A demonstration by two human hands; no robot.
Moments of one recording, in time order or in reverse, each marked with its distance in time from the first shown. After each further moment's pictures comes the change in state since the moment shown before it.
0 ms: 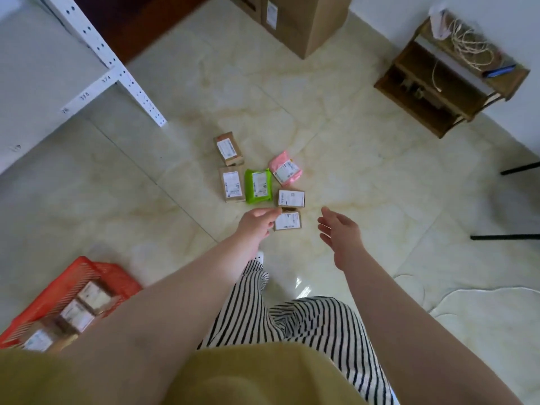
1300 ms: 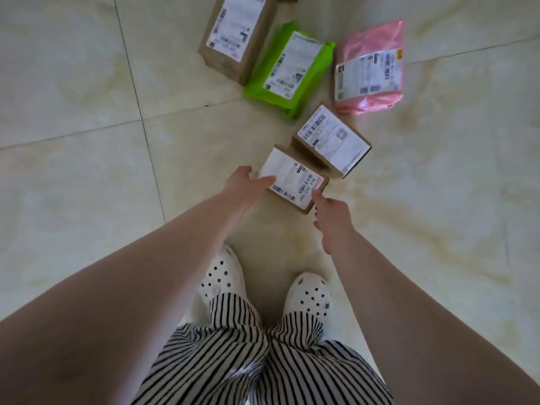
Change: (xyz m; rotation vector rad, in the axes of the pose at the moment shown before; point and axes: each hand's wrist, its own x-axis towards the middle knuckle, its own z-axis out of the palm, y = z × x) left_hand 0.483 -0.298 0.109 -0.118 0.471 -0.229; right_hand 0.556 0.254 0.038 -0.866 -0.276 0.103
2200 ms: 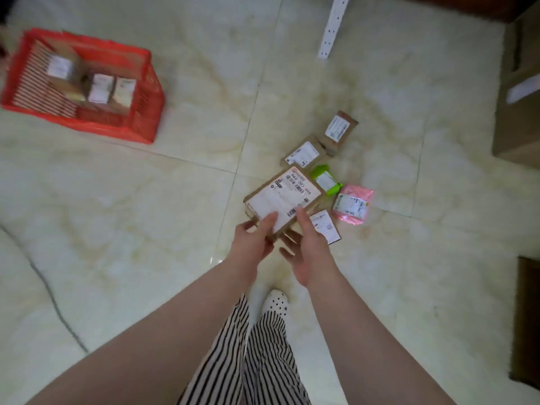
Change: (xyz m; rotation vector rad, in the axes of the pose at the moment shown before) left_hand -0.353 0.082 -0.158 -1.051 0.101 -0.102; right_hand -0.404 -0.149 -0.028 0.098 -0.428 -0.108
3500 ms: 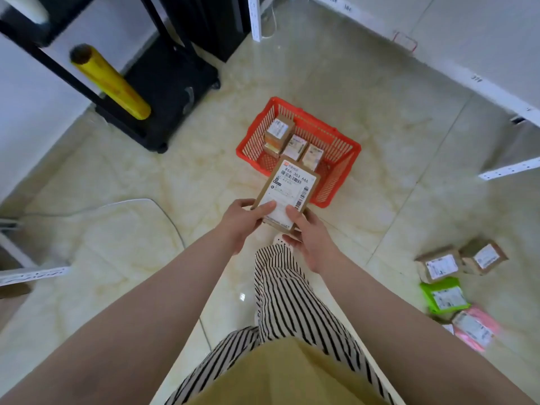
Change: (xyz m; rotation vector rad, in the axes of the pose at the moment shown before) left_hand 0.006 0.387 -0.565 -0.207 0.145 0.141; right_hand -0.089 0.083 0.640 -0.511 -0.403 -0.092
